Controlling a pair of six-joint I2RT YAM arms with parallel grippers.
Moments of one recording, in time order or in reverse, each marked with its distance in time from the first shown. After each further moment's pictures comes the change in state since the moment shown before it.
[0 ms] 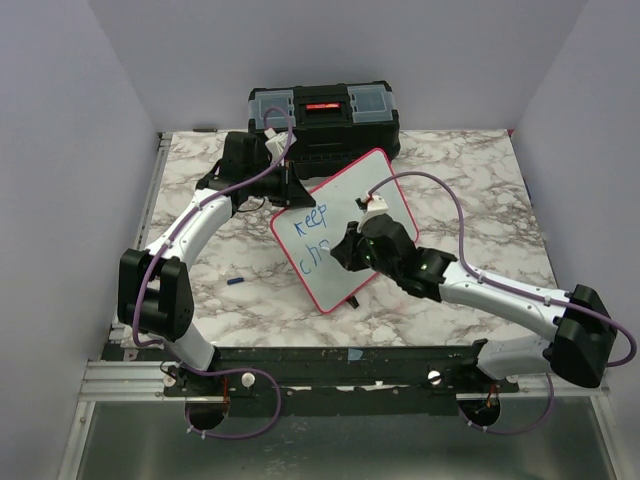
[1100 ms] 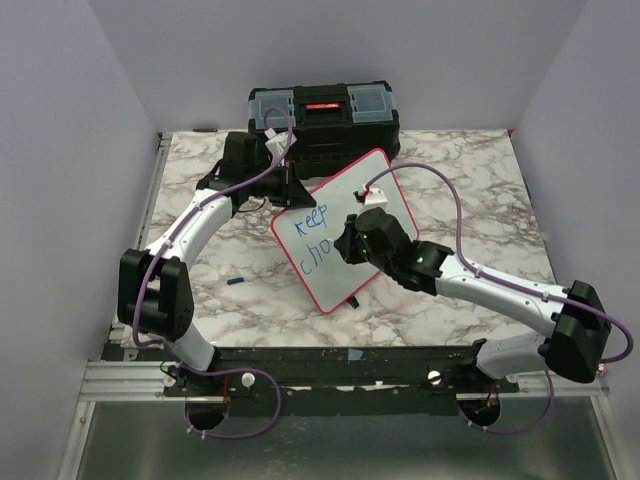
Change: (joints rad) left arm 0.000 0.000 -0.003 0.006 0.000 -0.007; right arm 0.012 0.034 0.090 -0.100 0.117 -0.025
